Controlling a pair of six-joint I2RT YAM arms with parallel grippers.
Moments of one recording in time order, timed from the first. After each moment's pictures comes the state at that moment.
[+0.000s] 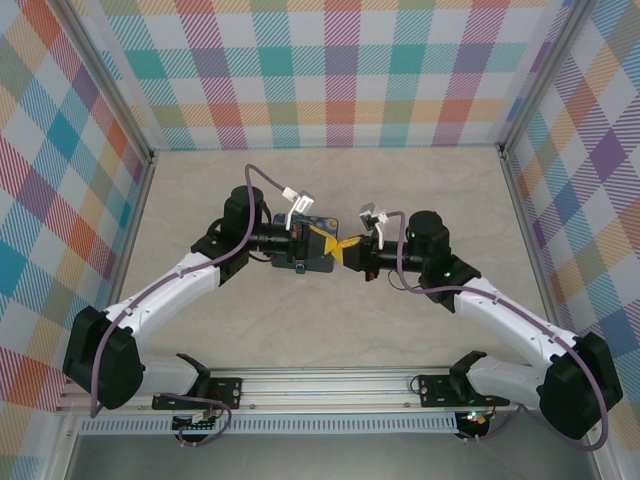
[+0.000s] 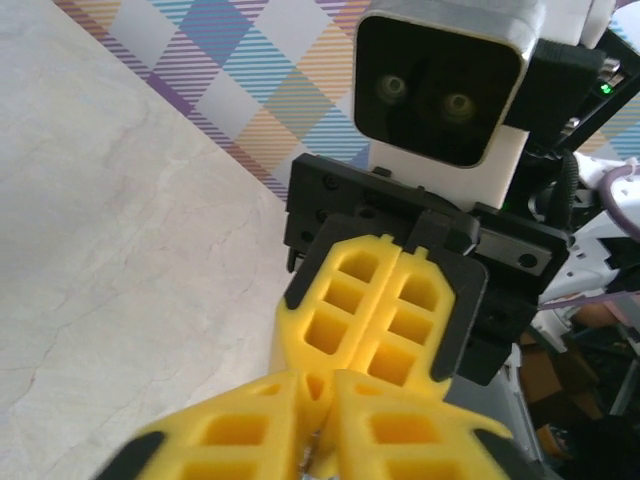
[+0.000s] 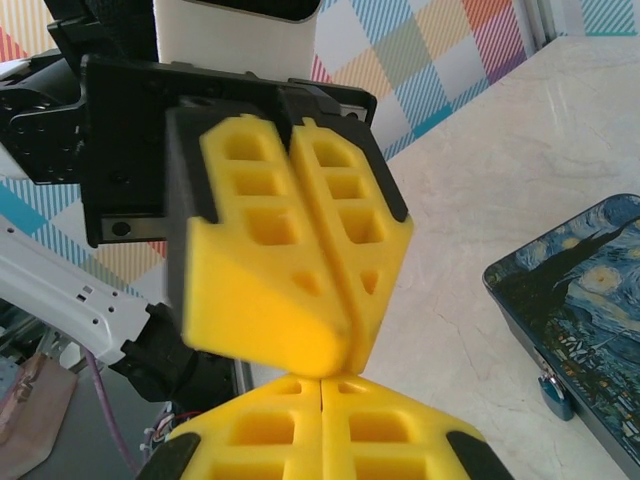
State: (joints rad) left arm -0.55 1.31 0.96 0.03 0.94 -0.45; right arm 0.61 1.11 0.73 0.17 -0.75 0.37
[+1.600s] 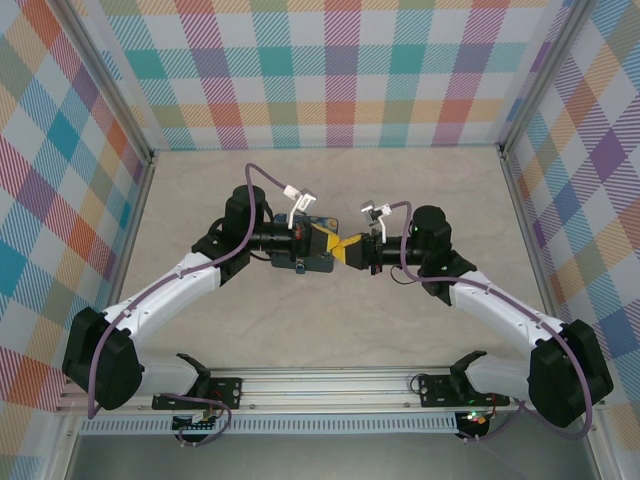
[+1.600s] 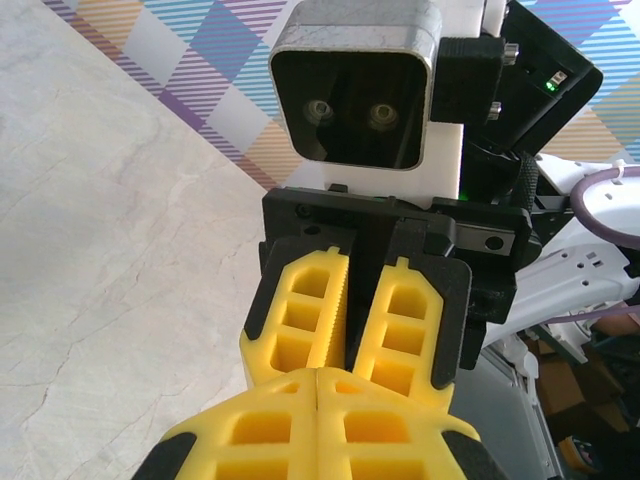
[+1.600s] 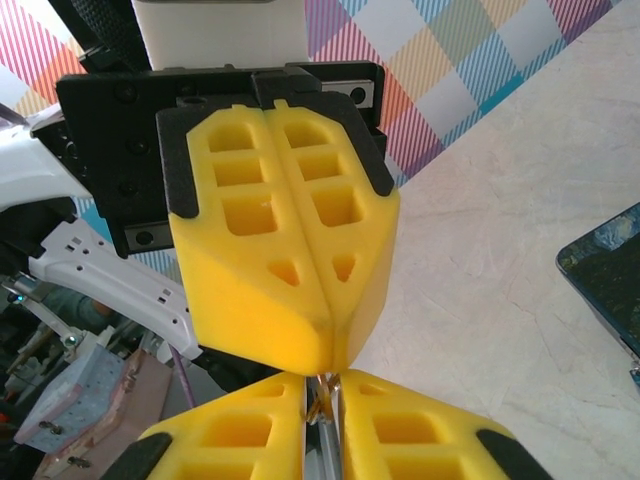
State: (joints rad) left arm -0.58 1.30 0.98 0.03 0.89 -0.44; right arm 0.54 1.19 0.71 0.33 -0.96 0.56
